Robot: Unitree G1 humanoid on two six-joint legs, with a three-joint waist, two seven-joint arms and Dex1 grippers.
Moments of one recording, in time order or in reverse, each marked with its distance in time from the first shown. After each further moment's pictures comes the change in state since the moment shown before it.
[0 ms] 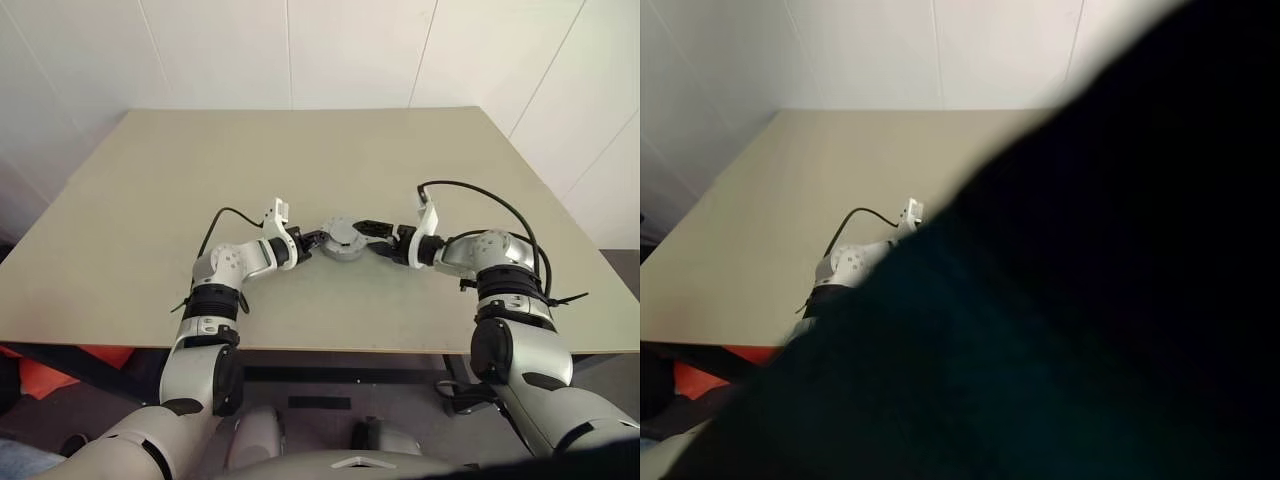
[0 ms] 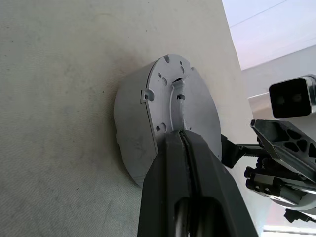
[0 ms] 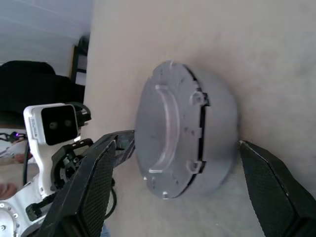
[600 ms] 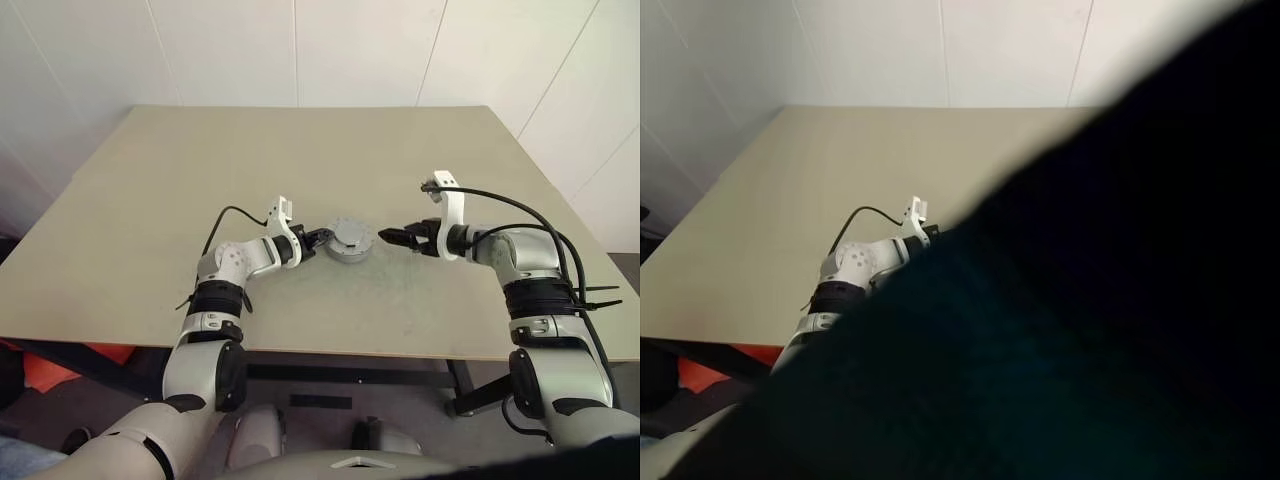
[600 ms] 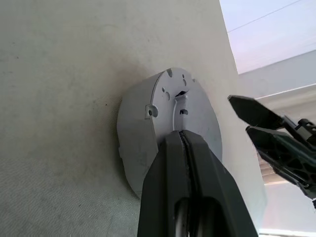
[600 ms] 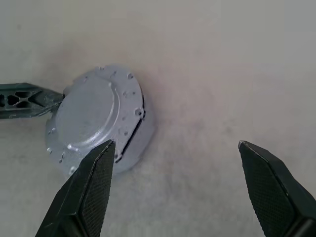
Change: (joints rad) left arm -0.025 -0.012 0.004 0.043 -0.003 -0.014 -0.019; right arm 0.157 -0.208 0.345 -0.330 -0.210 -0.254 0.173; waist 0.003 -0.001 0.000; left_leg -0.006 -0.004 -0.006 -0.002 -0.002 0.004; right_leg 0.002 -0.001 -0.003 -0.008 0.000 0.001
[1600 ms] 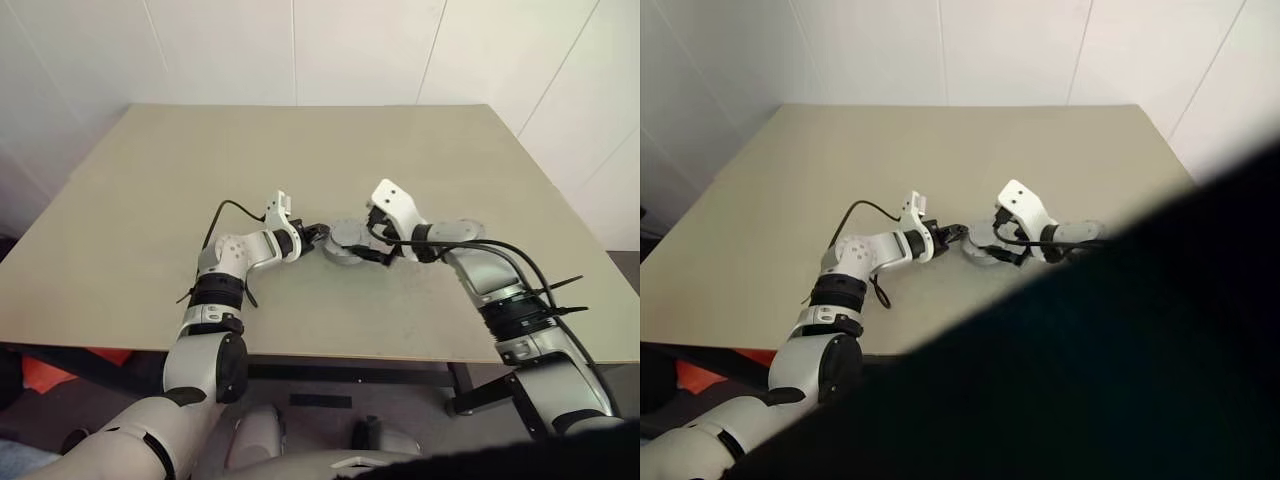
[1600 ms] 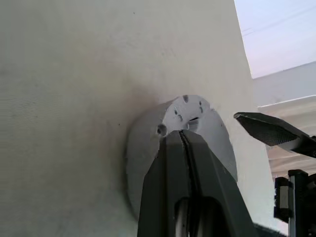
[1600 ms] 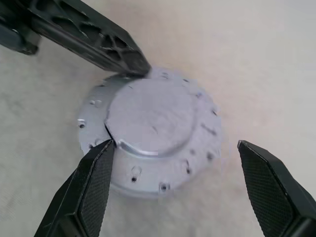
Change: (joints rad) left arm -0.052 0.014 0.020 0.055 0.000 -0.016 0.096; right arm 0.061 -0.044 0.302 -0.257 -0.241 -0.429 0.054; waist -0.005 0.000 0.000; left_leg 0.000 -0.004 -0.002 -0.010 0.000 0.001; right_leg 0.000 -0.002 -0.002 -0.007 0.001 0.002
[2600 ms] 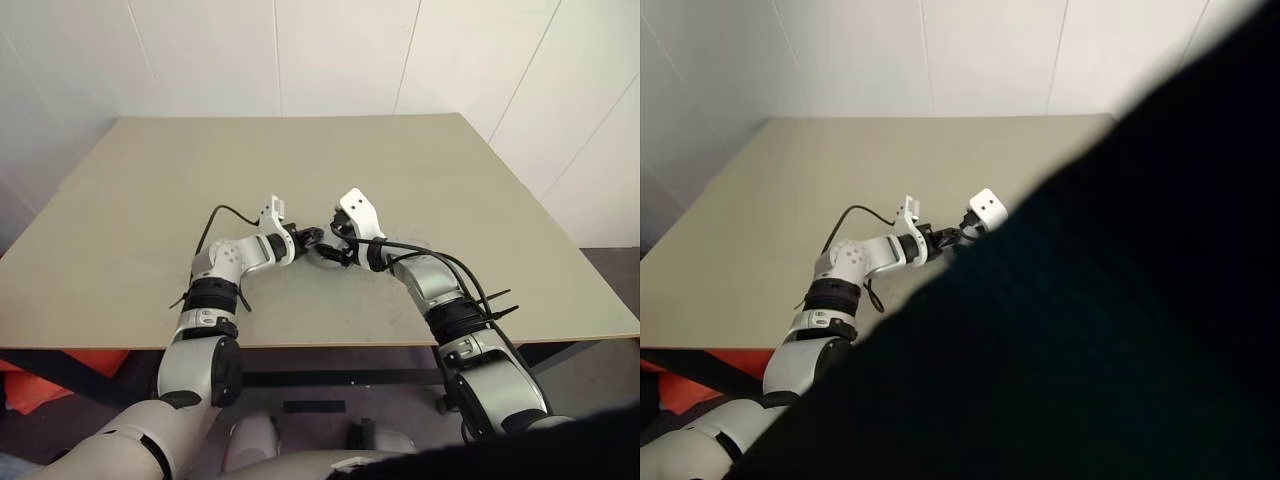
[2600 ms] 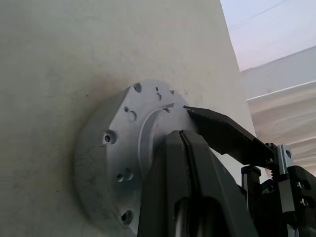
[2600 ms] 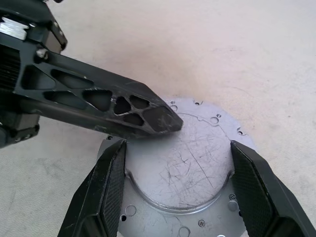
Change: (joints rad) left arm 0.042 0.017 0.000 -0.034 -0.001 0.011 -0.024; right arm -0.013 0.329 -0.019 0.239 -0.005 -0.071 -0.212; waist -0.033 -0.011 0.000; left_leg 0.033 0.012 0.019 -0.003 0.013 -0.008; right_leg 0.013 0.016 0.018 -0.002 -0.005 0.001
